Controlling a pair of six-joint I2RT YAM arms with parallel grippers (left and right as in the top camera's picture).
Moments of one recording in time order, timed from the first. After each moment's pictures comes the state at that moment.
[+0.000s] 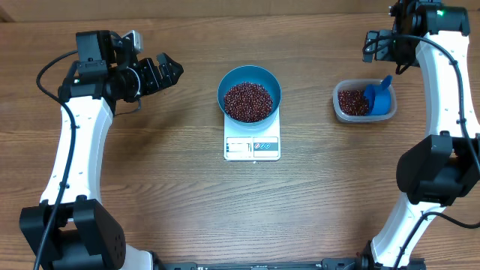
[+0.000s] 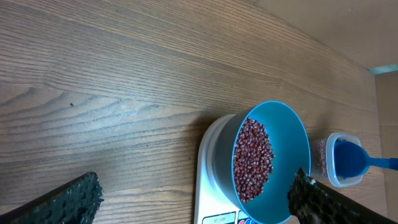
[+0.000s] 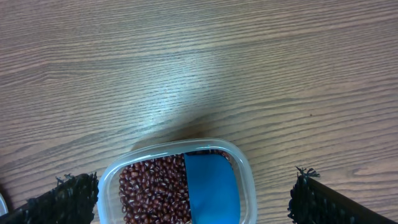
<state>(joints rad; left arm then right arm) 0.10 1.68 1.43 -0.68 0.52 -0.31 -0.11 2.09 2.12 -1.20 0.08 0.04</state>
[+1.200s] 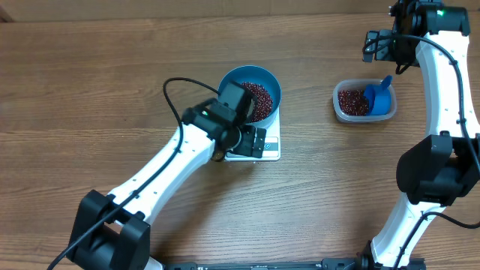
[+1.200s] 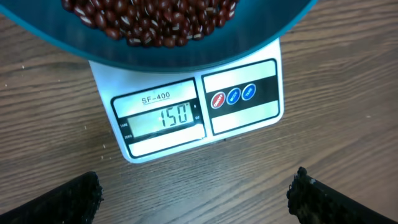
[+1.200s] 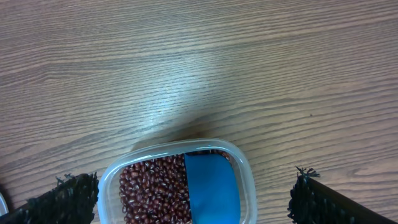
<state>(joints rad) -0.57 1.67 1.24 -0.80 0.09 -0.38 -0.11 2.09 2.12 -1.20 0.08 0.04</state>
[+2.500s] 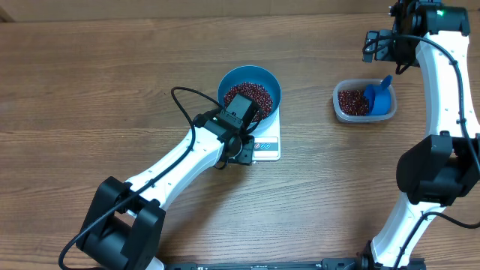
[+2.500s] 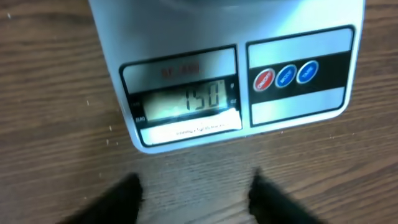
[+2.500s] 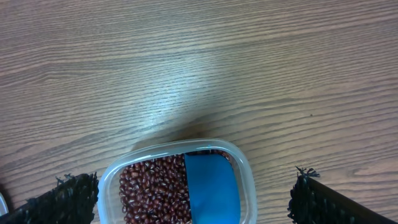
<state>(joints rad) -0.60 1.74 1.18 -0.79 0.03 -0.43 -0.11 2.09 2.12 -1.20 0.08 0.04</state>
